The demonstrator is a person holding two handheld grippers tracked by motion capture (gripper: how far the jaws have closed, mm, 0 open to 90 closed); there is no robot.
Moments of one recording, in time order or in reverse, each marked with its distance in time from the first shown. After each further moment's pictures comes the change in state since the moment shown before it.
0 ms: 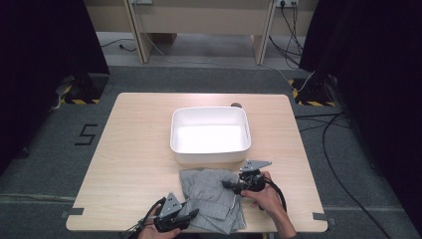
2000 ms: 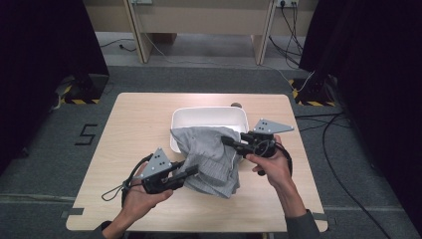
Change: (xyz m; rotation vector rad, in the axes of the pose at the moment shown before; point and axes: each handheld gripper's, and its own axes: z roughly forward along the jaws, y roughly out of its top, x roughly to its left) left arm 0.019 0.150 -0.067 -0.232 -0.033 0.095; right arm 0.016 0.130 -0.078 -0.360 0.013 -0.099
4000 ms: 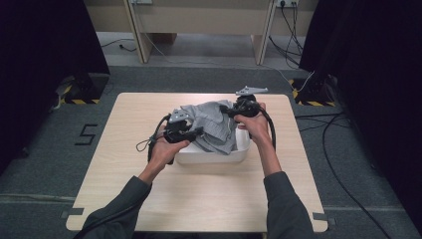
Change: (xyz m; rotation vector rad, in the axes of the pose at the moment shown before) left arm 0.104 0.006 0.118 0.138 0.158 -0.162; right arm -0.113 0.019 0.093 0.194 -0.225 0.052
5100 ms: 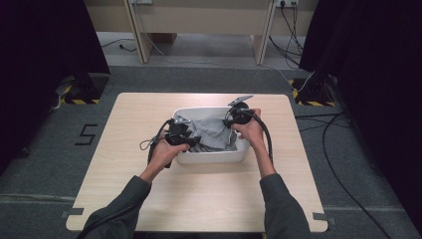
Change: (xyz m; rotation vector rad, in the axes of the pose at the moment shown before) left arm 0.013 -0.017 0.019 0.172 0.057 -0.026; right arm -0.001 -0.026 0.031 0.309 -0.175 -0.075
